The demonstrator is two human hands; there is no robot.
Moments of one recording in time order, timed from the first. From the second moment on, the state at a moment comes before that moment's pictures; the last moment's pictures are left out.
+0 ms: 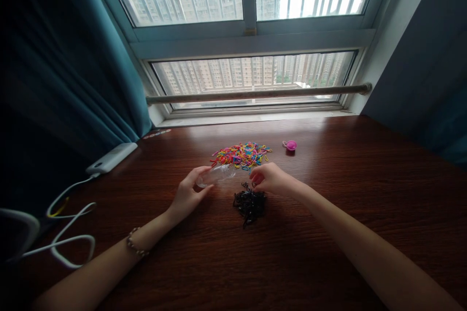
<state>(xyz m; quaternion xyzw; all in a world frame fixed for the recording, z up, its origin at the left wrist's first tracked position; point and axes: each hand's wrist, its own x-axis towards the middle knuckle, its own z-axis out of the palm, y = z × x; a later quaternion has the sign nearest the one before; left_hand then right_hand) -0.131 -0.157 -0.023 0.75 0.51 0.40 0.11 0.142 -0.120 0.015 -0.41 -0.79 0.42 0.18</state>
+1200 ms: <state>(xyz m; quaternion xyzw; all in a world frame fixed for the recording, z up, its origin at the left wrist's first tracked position) -0.128 -0.164 -0.023 0.81 0.47 0.34 0.07 0.117 -0.135 0.014 -0.41 -0.51 0.54 0.53</state>
